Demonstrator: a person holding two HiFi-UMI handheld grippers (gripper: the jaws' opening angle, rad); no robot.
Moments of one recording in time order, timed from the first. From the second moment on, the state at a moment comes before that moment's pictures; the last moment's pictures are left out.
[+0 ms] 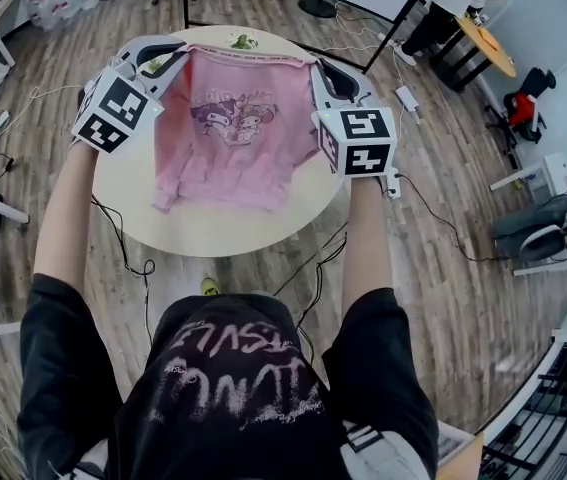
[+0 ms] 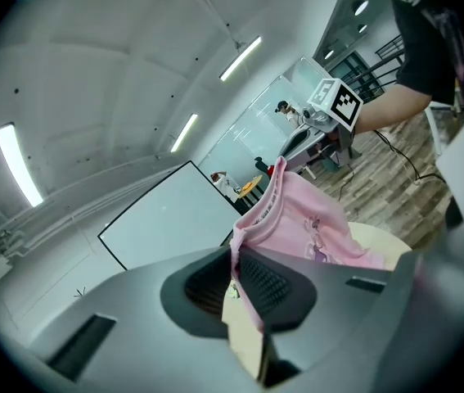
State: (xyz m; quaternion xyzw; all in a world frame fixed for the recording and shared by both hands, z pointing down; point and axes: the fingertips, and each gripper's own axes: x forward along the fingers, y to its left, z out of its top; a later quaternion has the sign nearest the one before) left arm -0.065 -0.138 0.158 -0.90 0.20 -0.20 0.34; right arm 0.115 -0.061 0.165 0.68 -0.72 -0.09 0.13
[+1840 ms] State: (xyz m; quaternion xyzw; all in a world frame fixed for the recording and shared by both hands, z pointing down) left arm -0.052 -0.228 0.295 -0.90 0.22 -0.30 0.24; right arm 0.133 -0.172 0.295 0.63 -0.76 0.04 0.16
